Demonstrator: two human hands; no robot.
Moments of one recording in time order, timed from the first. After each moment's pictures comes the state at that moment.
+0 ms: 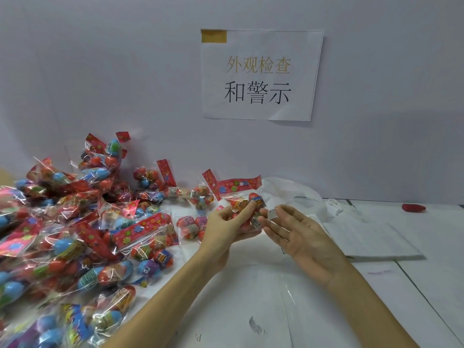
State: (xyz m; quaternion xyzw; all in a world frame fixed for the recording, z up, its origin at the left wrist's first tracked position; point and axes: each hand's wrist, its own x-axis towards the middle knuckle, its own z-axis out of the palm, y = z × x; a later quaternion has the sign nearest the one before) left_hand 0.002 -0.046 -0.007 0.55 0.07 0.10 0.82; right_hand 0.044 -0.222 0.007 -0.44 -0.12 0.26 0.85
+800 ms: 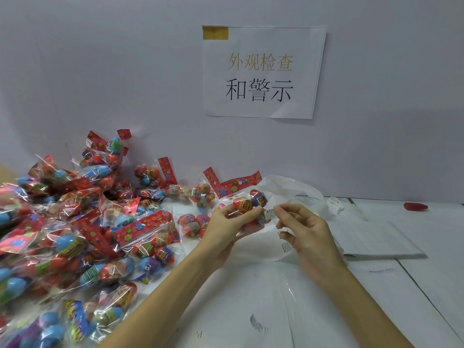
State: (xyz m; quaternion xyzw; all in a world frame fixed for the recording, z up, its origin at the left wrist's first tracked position) left_hand 0.005 -0.042 -0.005 0.53 0.07 0.05 0.84; right_hand 0.043 -0.217 -0.004 -0.61 -0.12 0.08 0.78
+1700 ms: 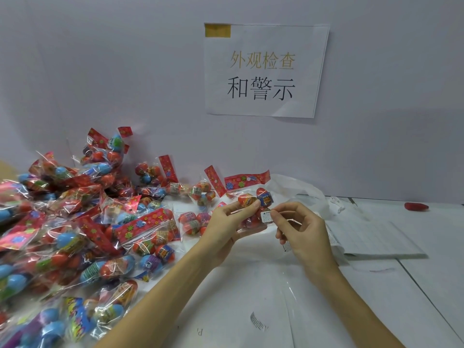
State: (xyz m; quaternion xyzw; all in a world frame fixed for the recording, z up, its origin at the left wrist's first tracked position) left_hand 0.006 -0.039 -0.004 0.54 0.06 0.03 0.84; right_hand 0.046 -0.213 -0.018 -0.71 -0.20 -0.06 0.68
